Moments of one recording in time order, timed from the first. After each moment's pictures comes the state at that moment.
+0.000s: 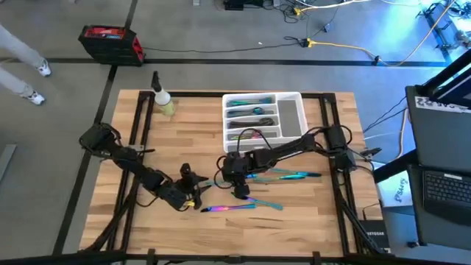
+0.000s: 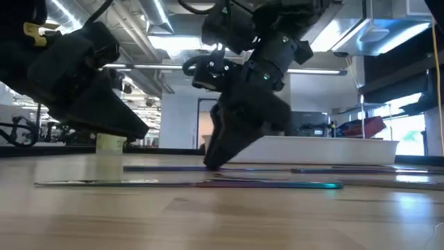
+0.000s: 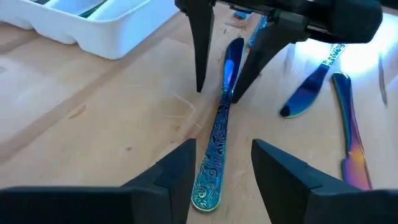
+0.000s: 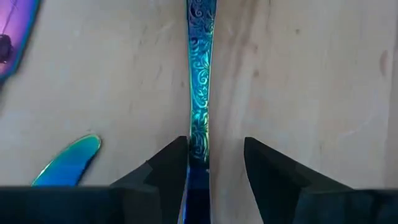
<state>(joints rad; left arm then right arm) -0.61 1.64 0.48 0.46 -0.84 -0.72 0.12 2.08 1.33 -0.27 -0.04 -0.12</state>
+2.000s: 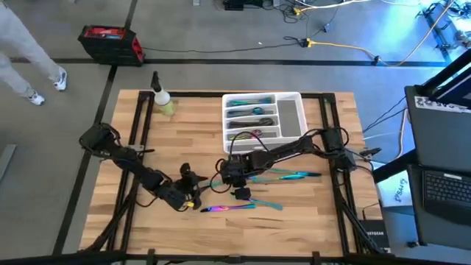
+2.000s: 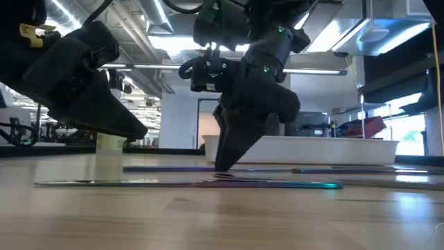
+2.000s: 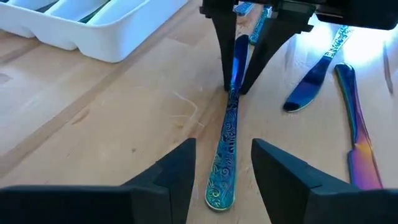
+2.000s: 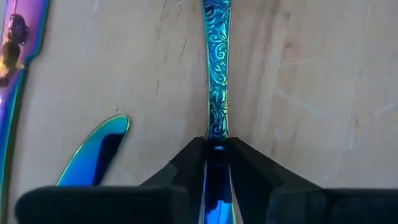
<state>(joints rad) -0.61 1.64 0.48 0.45 -0.84 -0.68 0.15 2.14 1.44 -0.48 -0.05 -0.06</state>
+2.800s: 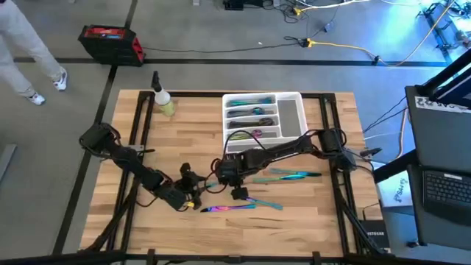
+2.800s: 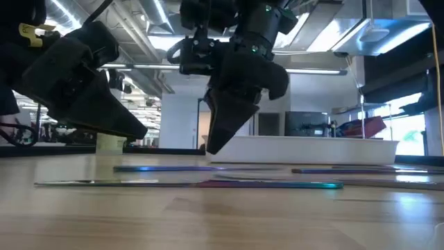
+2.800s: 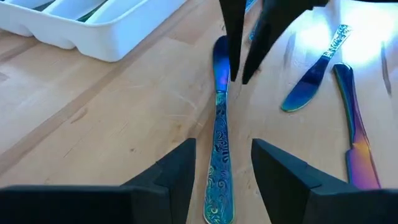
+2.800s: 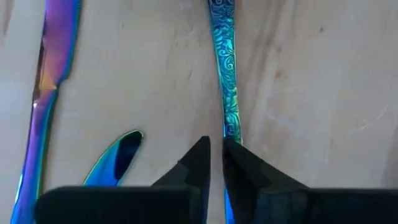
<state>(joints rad) -0.61 1.64 0.48 0.45 -0.84 -0.68 0.15 2.15 1.60 -0.65 -0.06 -0.09</state>
